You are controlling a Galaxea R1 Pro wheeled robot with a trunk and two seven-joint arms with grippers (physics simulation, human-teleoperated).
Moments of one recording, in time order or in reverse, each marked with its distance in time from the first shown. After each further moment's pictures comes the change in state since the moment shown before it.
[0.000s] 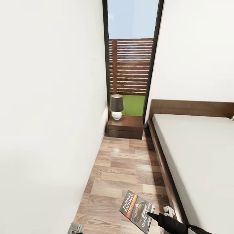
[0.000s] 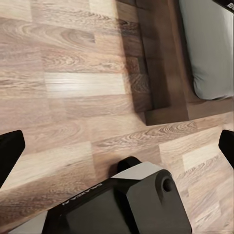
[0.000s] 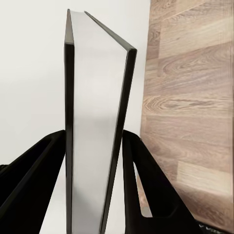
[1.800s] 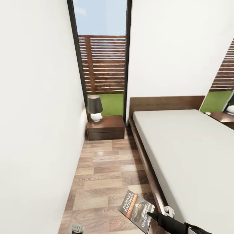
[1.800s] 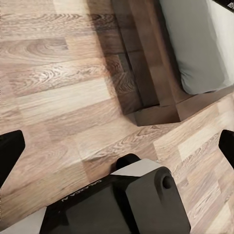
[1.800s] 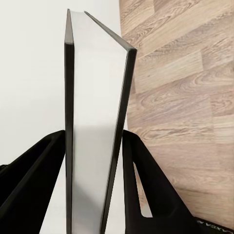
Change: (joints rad) left arm 0.000 0.000 0.000 -0.001 0.000 0.000 0.000; right arm 0.000 0.000 -0.001 0.000 0.000 0.001 0.001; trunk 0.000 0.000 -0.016
